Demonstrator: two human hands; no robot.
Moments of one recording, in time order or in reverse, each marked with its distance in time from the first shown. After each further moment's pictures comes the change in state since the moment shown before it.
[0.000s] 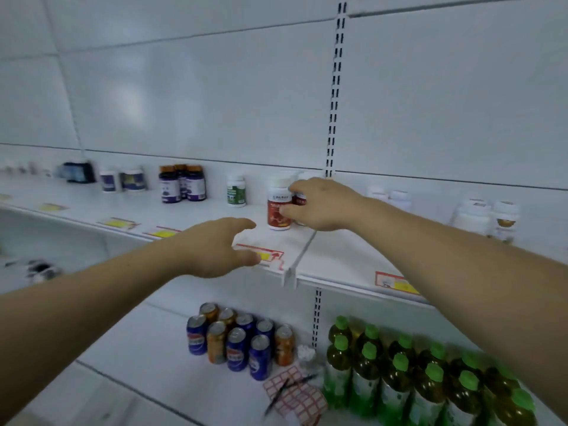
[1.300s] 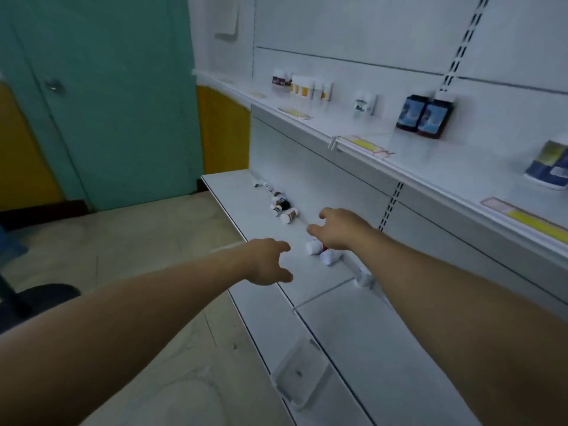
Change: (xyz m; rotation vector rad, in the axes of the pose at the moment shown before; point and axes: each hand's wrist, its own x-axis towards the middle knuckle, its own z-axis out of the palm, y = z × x) left_hand -0.012 -0.765 0.010 -0.095 -0.193 -0.589; right_hand 0.446 -0.637 0.383 0.146 -0.411 -0.304
